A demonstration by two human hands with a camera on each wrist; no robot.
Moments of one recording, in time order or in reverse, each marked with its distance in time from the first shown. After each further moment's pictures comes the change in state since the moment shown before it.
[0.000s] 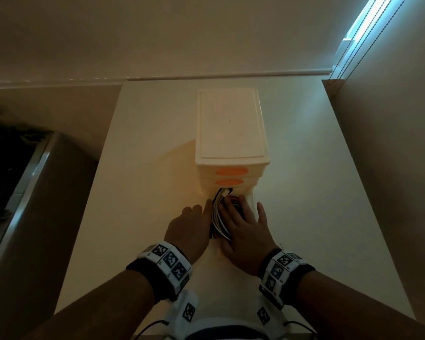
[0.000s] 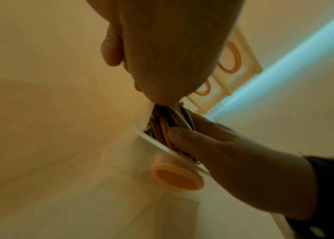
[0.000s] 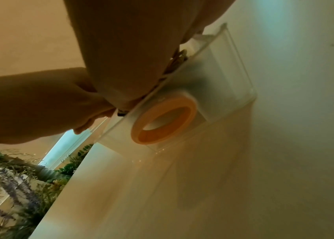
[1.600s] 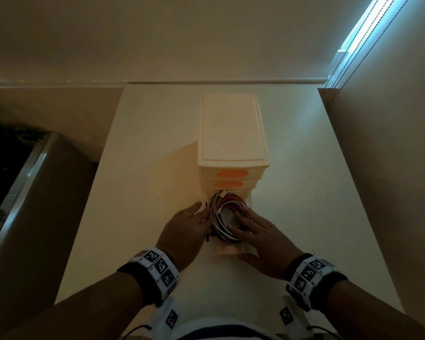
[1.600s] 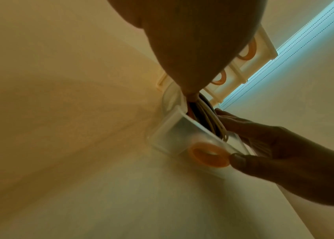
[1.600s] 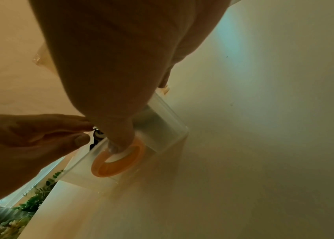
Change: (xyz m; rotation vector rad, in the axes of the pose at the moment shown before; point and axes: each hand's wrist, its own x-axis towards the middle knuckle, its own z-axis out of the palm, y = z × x) left_hand -0.002 -0.034 0.027 0.034 0.293 0.404; right_hand -0.026 0.053 0.001 0.013 0.060 -0.251
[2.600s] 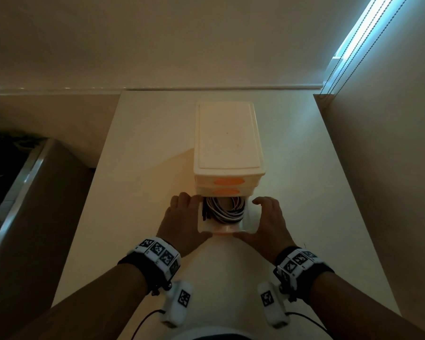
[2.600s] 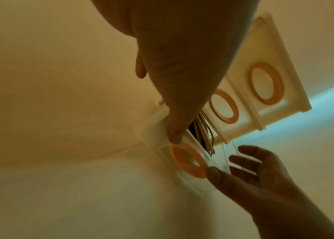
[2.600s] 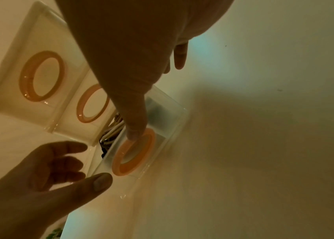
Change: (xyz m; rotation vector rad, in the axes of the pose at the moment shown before) left_hand 0.031 -0.005 -0.021 -0.167 -0.065 -0.401; right_hand 0.029 0.006 -0.018 0.473 0.370 0.559
